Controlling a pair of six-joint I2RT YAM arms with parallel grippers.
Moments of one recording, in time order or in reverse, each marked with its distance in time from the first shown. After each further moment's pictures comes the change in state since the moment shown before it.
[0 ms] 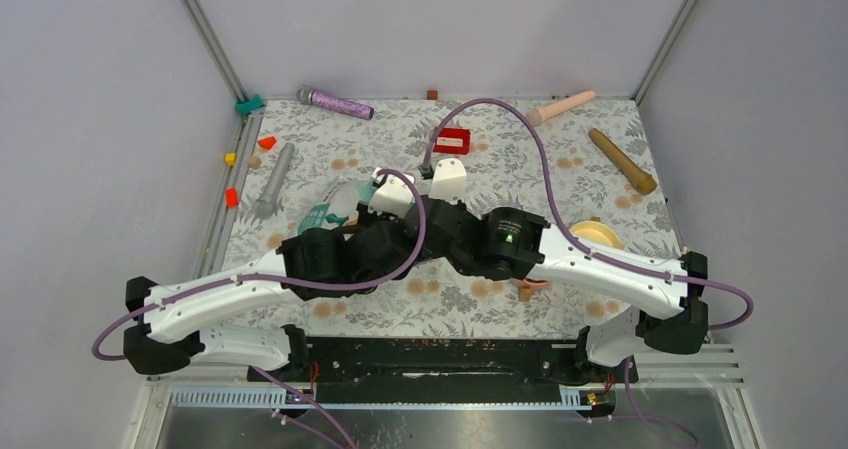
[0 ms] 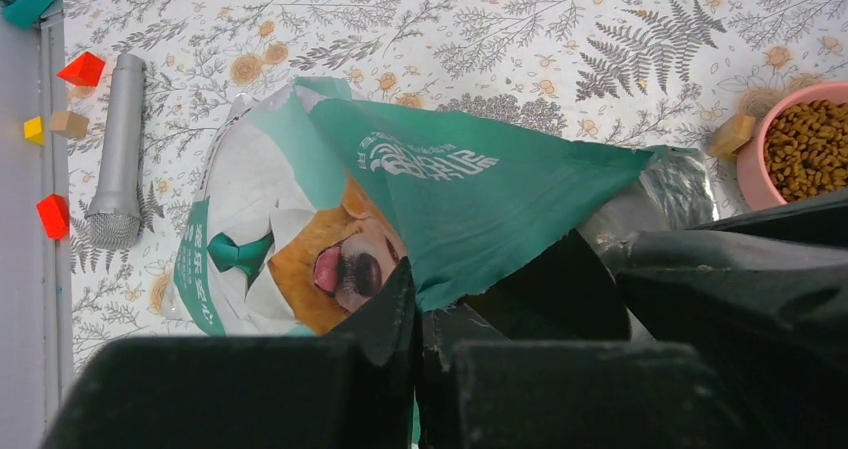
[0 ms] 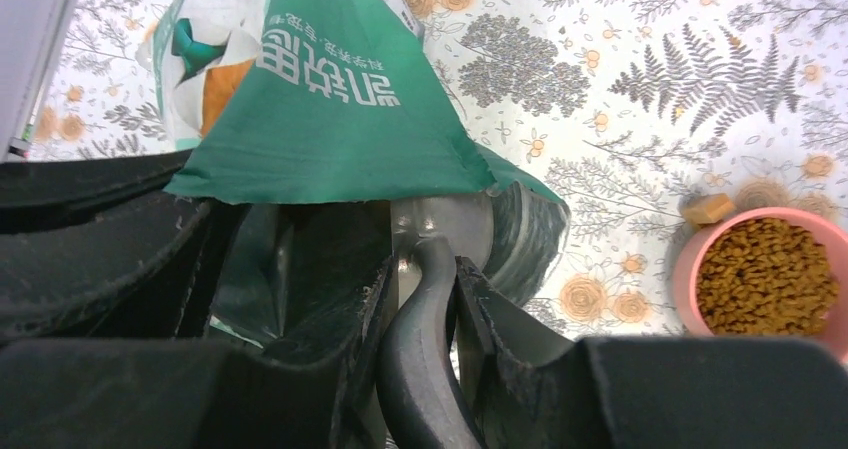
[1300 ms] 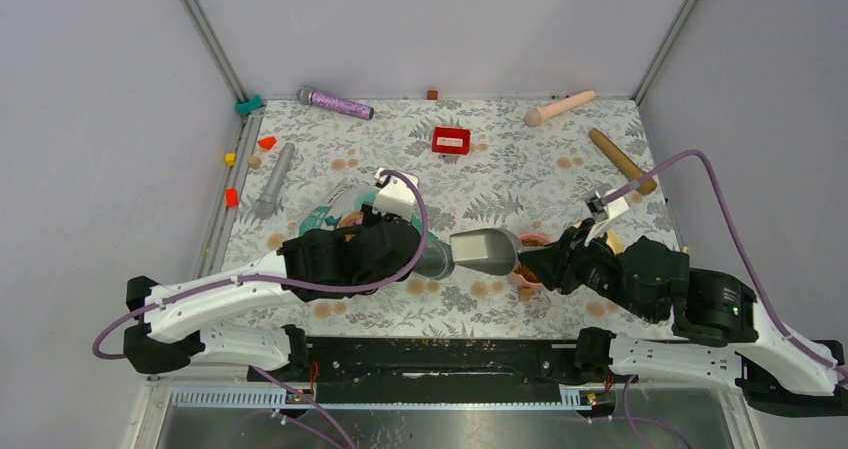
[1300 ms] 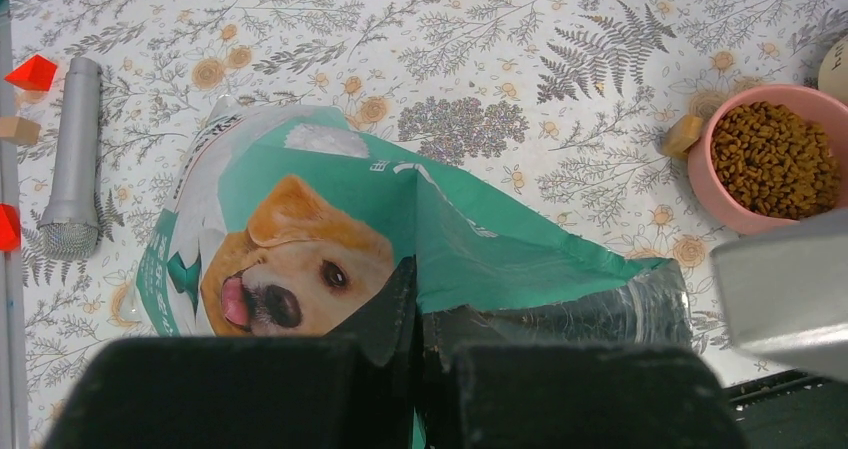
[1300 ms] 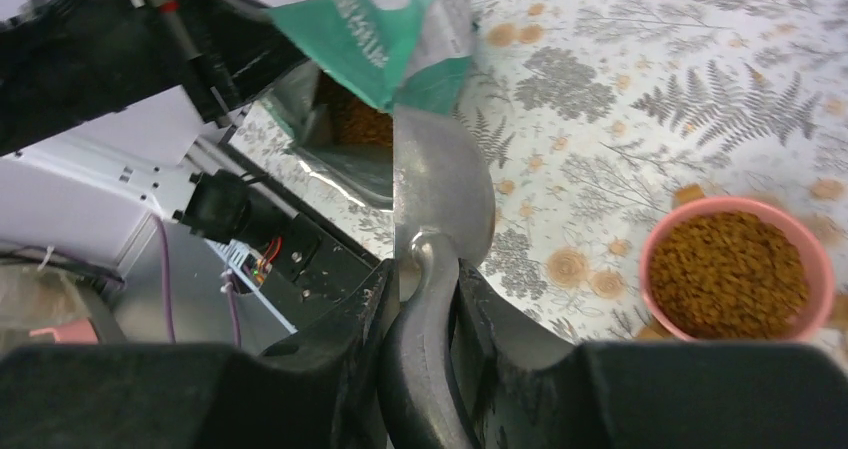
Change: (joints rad) left arm -0.007 0.002 0.003 0.036 0.034 -0.008; right arm -0.034 -0.908 -0.460 0.063 -0.196 -0.150
